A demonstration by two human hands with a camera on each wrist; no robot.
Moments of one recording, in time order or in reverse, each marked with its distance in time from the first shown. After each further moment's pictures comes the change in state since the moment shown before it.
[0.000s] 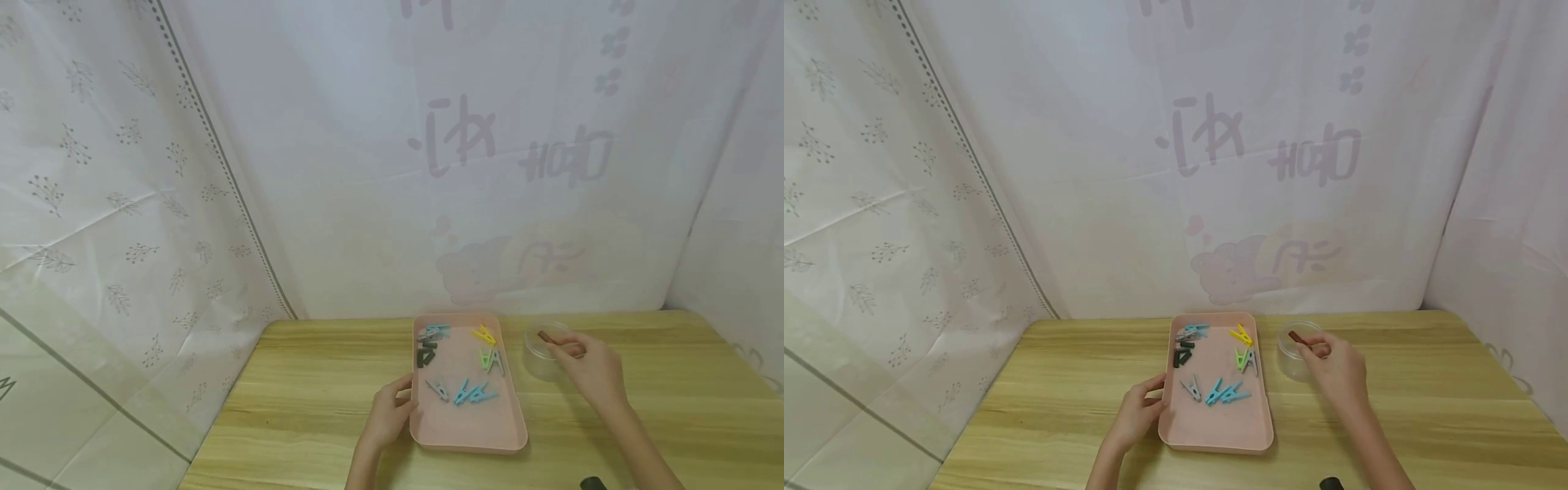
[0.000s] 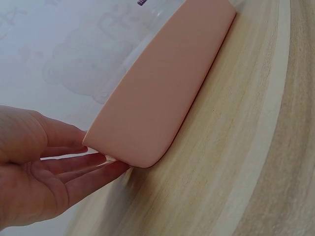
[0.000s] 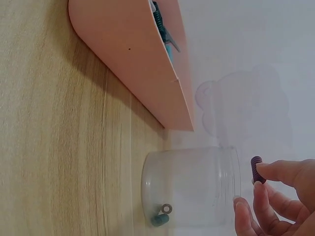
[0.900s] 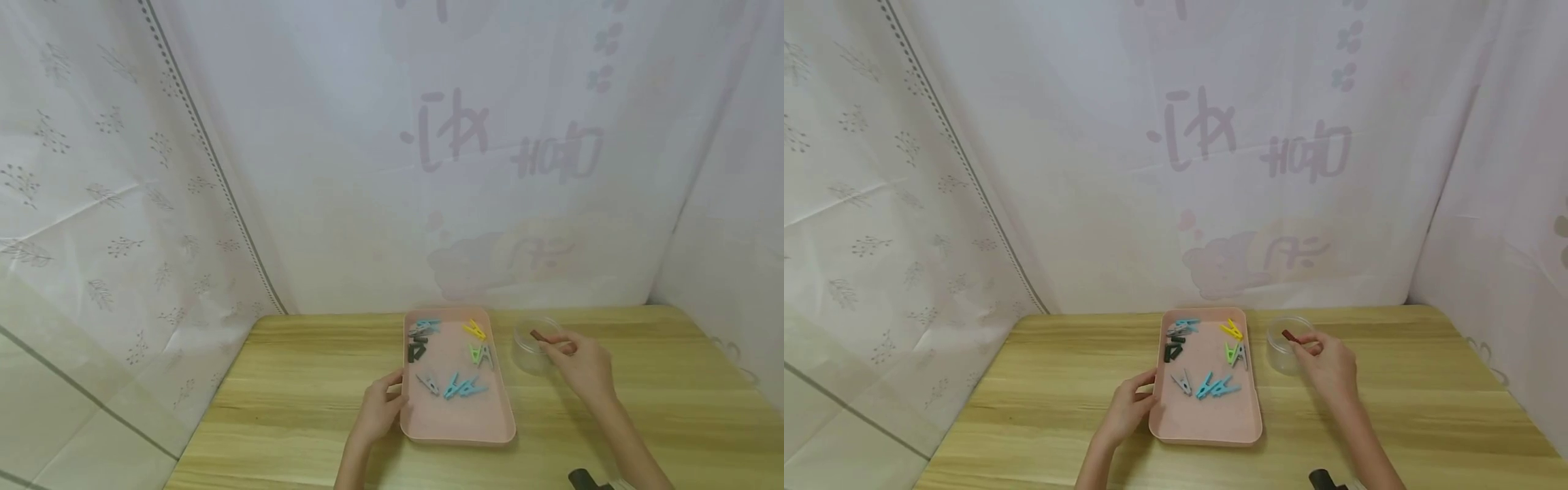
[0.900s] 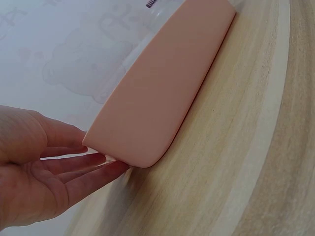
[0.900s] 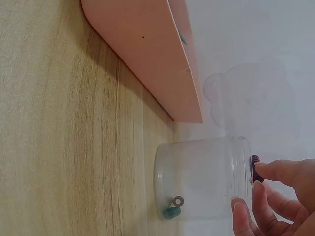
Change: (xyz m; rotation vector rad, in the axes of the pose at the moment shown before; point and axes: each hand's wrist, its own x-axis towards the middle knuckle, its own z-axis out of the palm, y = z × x) left_hand -0.002 0.006 -0.002 0.003 -0.016 -0.007; right_hand -0.001 0.007 -0.002 0.003 -0.029 0.029
